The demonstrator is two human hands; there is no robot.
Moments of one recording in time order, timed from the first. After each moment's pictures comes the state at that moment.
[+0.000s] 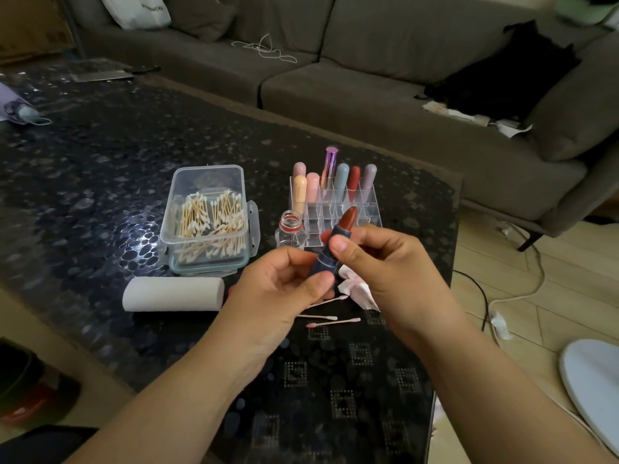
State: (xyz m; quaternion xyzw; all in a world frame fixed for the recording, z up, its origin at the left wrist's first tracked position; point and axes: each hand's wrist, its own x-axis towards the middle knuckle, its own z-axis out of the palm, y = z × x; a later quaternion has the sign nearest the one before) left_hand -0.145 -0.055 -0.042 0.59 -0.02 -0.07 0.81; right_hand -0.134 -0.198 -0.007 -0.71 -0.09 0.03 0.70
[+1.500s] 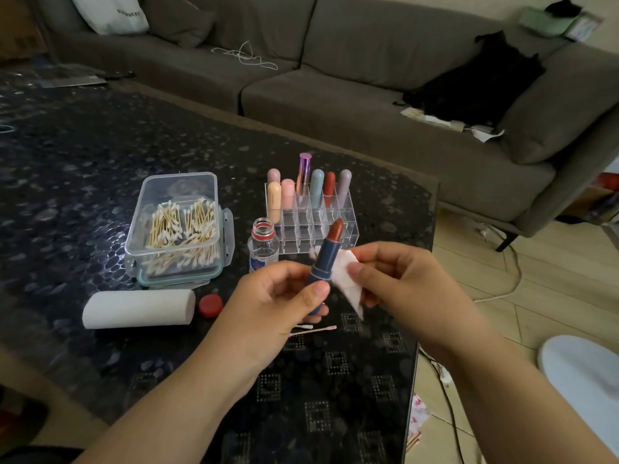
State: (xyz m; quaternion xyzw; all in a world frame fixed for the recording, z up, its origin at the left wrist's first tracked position) left_hand -0.143 -0.078 -0.042 0.64 -0.03 -0.07 0.76; right_hand -0.138 -0.242 -0.006 -0.80 -0.01 0.05 0.60
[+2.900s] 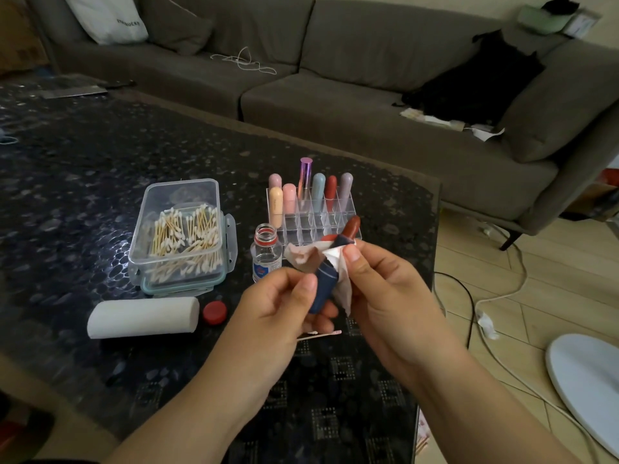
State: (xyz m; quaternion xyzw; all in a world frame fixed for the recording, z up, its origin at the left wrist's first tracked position) left_hand -0.152 -0.081 -0.039 0.62 -0.03 -0.05 0.78; right_hand -0.140 -0.213 -0.023 -0.64 -0.07 0.04 0.77
